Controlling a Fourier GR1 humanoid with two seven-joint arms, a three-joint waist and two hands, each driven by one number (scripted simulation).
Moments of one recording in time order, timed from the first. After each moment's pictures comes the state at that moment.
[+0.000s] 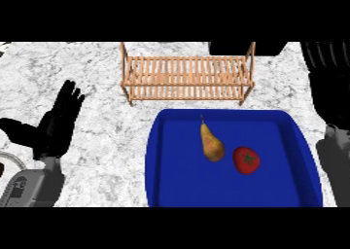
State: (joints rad) left arm -0.20 0.24 0.01 -1.37 0.31 0.11 -0.02; right arm -0.42 -0.34 0.01 -1.60 -0.37 -0.01 -0.18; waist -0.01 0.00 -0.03
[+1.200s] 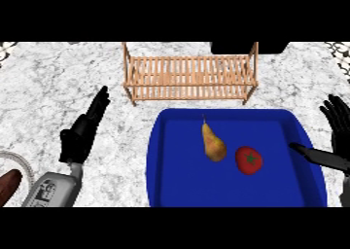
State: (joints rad) left arm -0.19 0.23 -0.19 -1.40 0.04 0.14 -0.01; right arm -0.09 -0.40 -0.12 -1.25 -0.26 -0.04 -0.37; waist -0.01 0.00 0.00
